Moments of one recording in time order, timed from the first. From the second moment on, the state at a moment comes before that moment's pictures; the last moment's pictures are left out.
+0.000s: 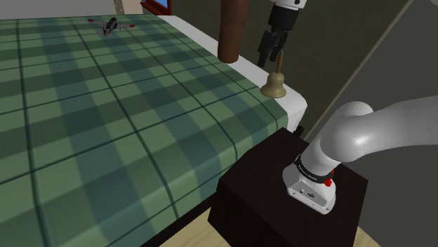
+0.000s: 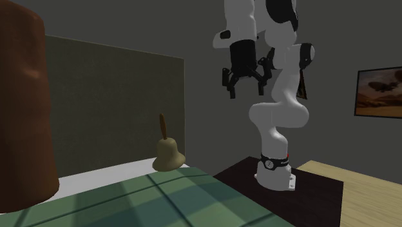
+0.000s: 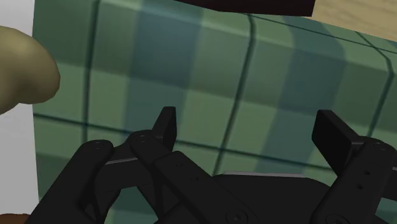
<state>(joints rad) -0.01 -0.74 -0.02 -2.37 0.09 1.60 -0.09</state>
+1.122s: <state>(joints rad) -0.09 -0.49 -0.31 -2.25 -0.12 1.72 -0.51</state>
